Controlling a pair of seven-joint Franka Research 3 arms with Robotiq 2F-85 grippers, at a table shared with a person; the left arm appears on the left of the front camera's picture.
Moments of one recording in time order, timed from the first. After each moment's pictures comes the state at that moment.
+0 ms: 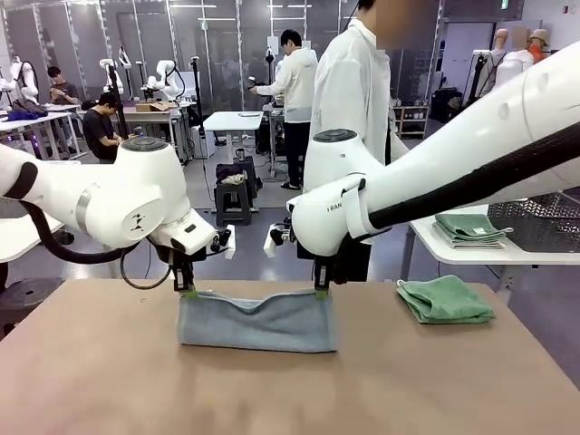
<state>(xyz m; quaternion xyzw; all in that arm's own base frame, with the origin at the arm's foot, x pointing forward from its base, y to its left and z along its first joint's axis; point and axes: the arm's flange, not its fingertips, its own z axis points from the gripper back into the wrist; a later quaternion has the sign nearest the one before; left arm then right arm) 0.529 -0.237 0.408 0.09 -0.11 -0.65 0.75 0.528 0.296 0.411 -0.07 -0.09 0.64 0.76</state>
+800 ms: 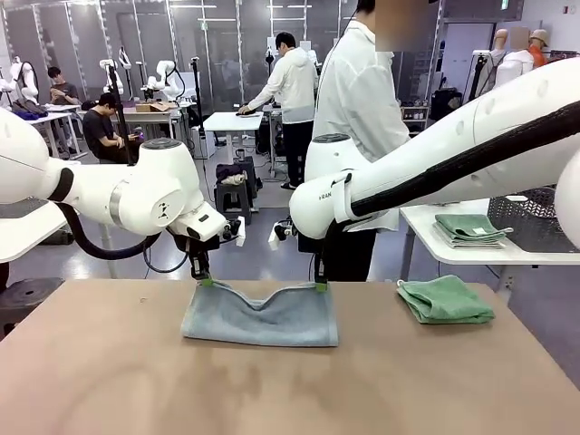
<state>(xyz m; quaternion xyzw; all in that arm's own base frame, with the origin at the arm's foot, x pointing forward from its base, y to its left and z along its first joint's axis) 0.604 -0.244 0.394 0.05 -0.12 -0.65 0.74 0.599 0.291 0.386 -0.04 -0.06 0.64 0.77</state>
